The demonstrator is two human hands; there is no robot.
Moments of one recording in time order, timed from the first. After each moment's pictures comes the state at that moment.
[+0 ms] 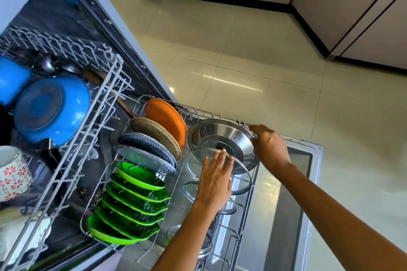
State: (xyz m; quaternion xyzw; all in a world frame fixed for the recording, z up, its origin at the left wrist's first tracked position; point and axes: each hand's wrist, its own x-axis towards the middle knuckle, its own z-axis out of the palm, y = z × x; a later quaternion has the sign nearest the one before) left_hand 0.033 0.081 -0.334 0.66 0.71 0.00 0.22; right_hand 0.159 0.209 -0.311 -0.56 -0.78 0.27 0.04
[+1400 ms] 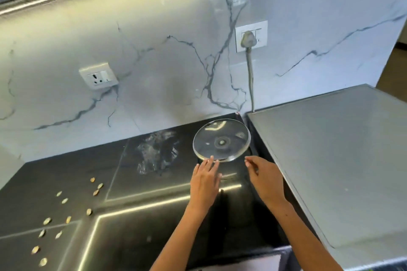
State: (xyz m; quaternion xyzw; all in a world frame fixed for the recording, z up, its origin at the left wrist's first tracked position) left_hand -0.336 -0.484 0.119 0.21 0.96 0.11 -0.15; right_hand -0.292 -0.305 0.140 -0.08 -0.88 0.43 0.21
